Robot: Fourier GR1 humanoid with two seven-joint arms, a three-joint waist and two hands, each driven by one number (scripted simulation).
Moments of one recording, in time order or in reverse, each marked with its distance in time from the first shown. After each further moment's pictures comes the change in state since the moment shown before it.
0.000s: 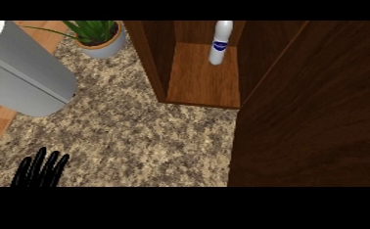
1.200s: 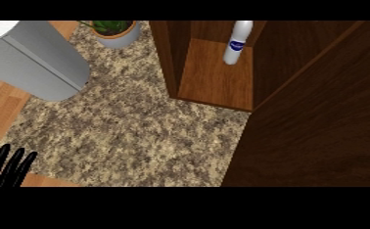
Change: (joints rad) left arm 0.041 0.162 0.125 0.009 0.062 -0.162 -0.014; right arm -0.438 0.039 0.009 0.035 -0.063 0.042 0.255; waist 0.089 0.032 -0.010
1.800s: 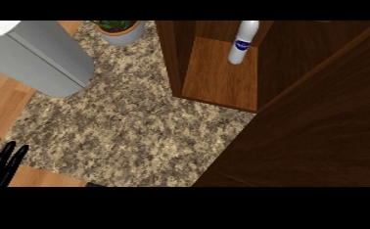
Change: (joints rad) left arm -0.014 0.031 0.043 -0.003 0.029 -0.027 0.019; right arm -0.117 0.145 -0.016 0.180 -0.240 -0.016 0.141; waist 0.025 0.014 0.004
